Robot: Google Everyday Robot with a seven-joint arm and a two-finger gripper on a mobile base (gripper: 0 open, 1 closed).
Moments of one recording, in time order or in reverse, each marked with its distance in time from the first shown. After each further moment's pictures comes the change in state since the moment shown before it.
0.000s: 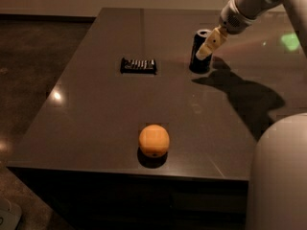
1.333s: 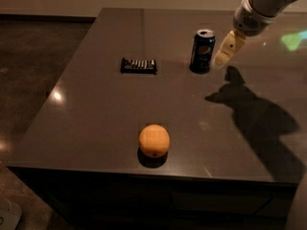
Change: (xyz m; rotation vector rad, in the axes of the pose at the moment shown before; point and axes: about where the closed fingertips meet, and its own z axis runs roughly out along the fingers) arm 0.040 0.028 -0.051 0.057 0.145 -0.059
